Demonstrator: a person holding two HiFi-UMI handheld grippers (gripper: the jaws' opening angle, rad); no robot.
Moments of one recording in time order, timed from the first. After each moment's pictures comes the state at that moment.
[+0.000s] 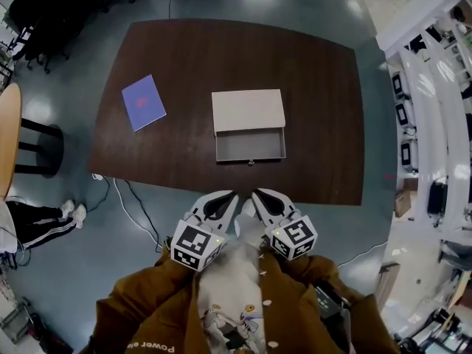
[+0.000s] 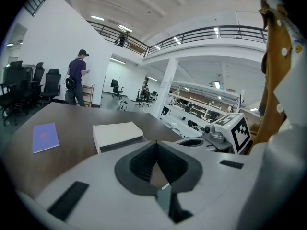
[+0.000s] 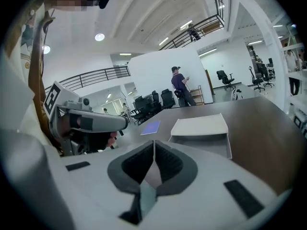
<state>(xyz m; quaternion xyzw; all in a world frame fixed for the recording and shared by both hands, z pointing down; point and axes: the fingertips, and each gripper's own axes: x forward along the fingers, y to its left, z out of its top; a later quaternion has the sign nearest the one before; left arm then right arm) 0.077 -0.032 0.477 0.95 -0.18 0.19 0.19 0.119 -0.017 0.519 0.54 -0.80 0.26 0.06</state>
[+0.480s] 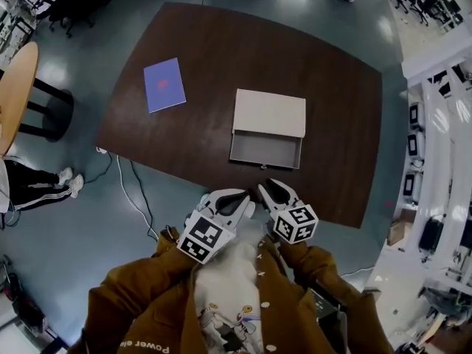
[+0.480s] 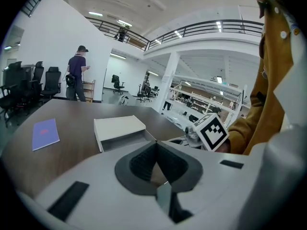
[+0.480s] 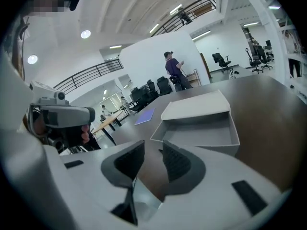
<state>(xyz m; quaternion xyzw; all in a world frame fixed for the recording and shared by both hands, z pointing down) 0.081 -0.038 0.506 0.94 -0.18 0.23 0.19 0.136 -0.052 0.597 0.52 -0.78 0.35 0.09</state>
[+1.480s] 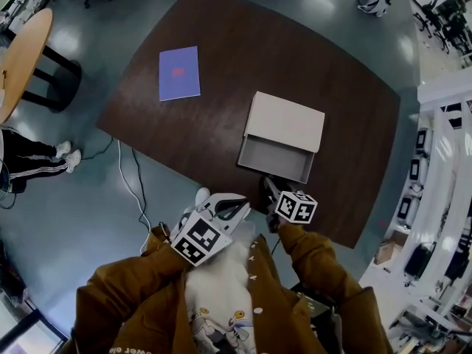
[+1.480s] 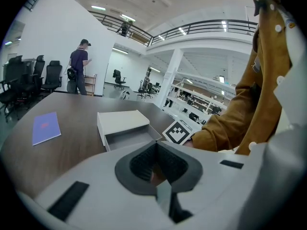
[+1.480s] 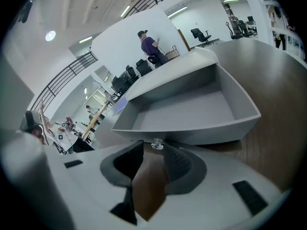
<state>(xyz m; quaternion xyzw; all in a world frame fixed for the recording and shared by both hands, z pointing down) 0.054 -0.063 0.530 0.93 -0.17 0.24 0.22 0.149 -0.104 0.713 0.53 -0.69 0.49 0.12</state>
